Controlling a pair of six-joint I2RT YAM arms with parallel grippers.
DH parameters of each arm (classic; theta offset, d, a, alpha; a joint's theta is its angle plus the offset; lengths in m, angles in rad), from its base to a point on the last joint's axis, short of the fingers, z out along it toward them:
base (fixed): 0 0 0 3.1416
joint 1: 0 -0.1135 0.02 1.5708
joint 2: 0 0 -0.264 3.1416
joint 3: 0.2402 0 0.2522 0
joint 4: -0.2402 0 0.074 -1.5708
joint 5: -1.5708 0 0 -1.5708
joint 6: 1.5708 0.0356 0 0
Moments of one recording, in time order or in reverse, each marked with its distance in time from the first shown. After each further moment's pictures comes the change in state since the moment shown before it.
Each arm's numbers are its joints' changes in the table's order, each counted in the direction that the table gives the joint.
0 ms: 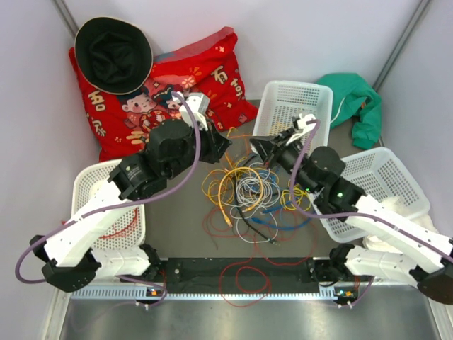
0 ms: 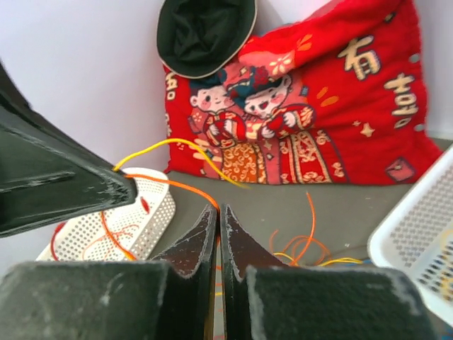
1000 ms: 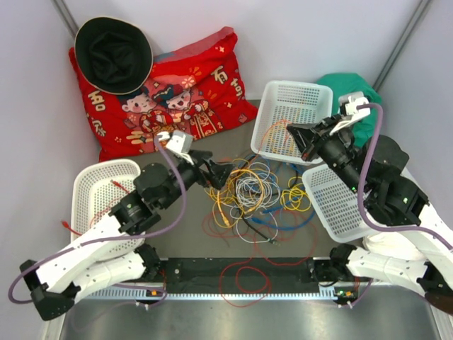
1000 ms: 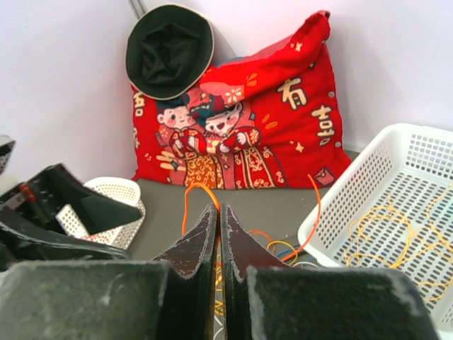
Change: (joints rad) left arm -0.003 -0.367 -0.622 0.516 -0.012 0.097; right arm 0.000 -0.129 0.396 -0.551 -0.115 -0.113
